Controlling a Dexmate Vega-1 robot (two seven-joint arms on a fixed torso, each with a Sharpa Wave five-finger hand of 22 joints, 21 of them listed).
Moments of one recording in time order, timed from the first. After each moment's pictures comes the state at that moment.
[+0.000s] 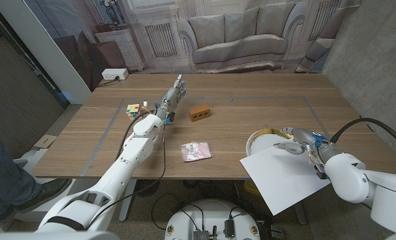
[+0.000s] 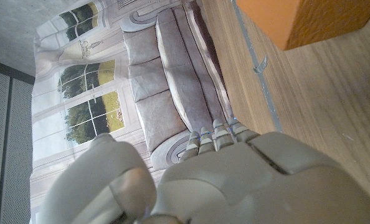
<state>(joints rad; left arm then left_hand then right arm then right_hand) 0.78 0.26 0.25 -1.23 -0.42 -0.18 -0.19 0.51 0.04 -0.14 0.11 0.36 -0.02 0.04 0.20 0.18 -0.02 -0.01 0.20 0.19 -0.06 0.00 0.19 0.18 -0.09 -0.03 0.20 0.17 -1.77 -1.35 0.03 -2.63 0.02 -0.99 -0.35 0.77 0.08 0.17 -0.08 0.20 0.27 -0.01 0.21 0.19 0.32 0.00 0.22 0.18 0.32 -0.04 0.19 0.19 0.44 -0.05 0.24 0.19</state>
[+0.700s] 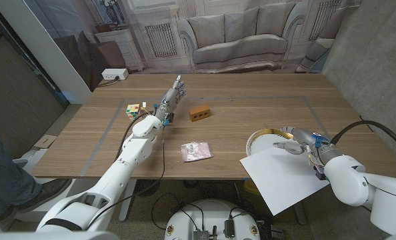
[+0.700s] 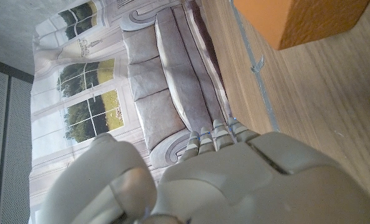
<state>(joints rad) 0.79 0.27 0.25 -1.24 -0.43 -0.18 -0.19 0.51 0.04 -0.14 0.11 0.36 -0.02 0.04 0.20 0.18 -0.02 -0.01 0.20 0.19 -0.06 0.00 0.19 0.18 -0.09 -0.03 0.20 0.17 -1.80 -1.33 0.03 -2.63 -0.01 -0.97 -0.38 0.77 0.08 0.17 -0.08 0.20 0.27 -0.01 0.20 0.19 0.31 0.00 0.22 0.18 0.29 -0.04 0.18 0.19 0.42 -0.04 0.23 0.19</state>
